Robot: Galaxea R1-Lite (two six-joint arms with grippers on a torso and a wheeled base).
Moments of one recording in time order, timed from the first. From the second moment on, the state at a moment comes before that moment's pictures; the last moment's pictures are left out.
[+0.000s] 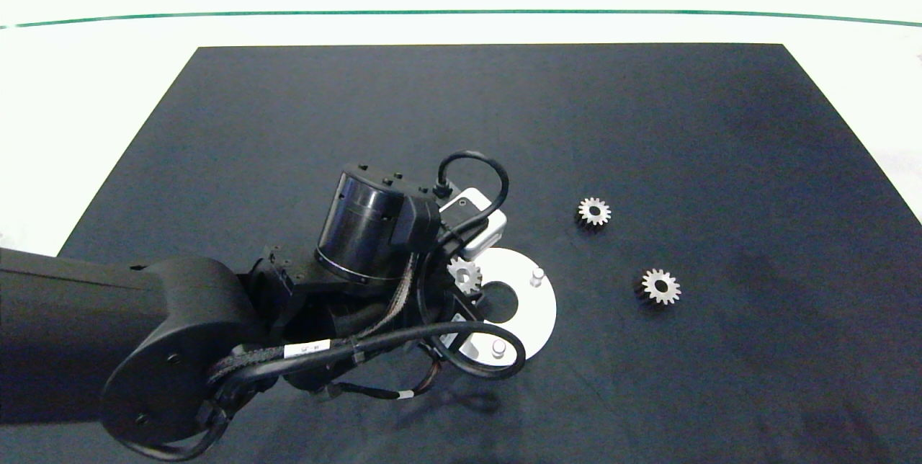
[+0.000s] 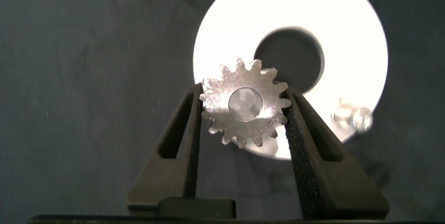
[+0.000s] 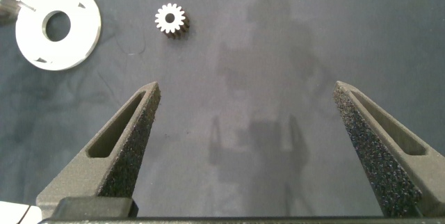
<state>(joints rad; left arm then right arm) -0.83 1.72 -1.01 -0.21 0.25 0.31 0.05 0.67 -0.69 0.33 0.06 0.02</state>
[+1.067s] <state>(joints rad) -0.78 1.78 -1.07 -0.20 0.25 0.32 0.05 0.67 -0.68 0.33 0.06 0.05</state>
